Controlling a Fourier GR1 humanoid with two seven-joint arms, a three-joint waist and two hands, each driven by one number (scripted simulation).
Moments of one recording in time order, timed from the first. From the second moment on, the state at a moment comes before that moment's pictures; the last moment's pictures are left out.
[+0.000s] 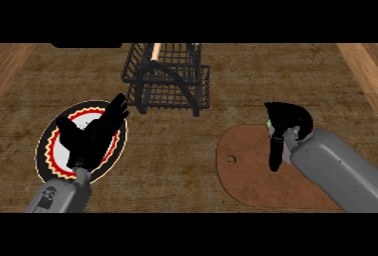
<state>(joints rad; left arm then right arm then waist) -0.18 0.26 -0.20 -1.45 0.29 0.07 0.17 -0.64 -0.53 0.65 -1.33 0.25 0.45 1.07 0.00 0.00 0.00</state>
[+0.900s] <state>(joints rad) -0.20 0.21 -0.17 -1.46 0.23 0.05 0.21 -0.50 -0.46 0.51 -1.24 0.47 0.44 0.97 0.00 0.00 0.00</state>
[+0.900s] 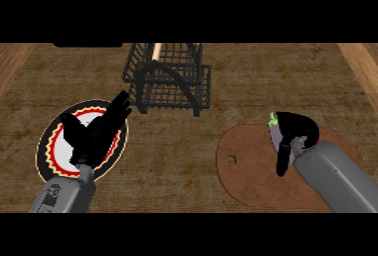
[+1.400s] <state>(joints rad) -0.19 0.18 -0.14 -1.45 0.20 0.03 0.21 -0.47 -0.38 0.44 -1.17 0.59 0.45 0.88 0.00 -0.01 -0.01</state>
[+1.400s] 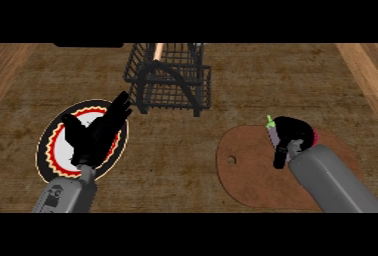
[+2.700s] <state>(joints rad) -0.15 0.17 -0.10 -1.48 0.17 0.01 0.23 -0.23 -0.06 0.56 -1.59 0.97 0.00 1.04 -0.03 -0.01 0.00</state>
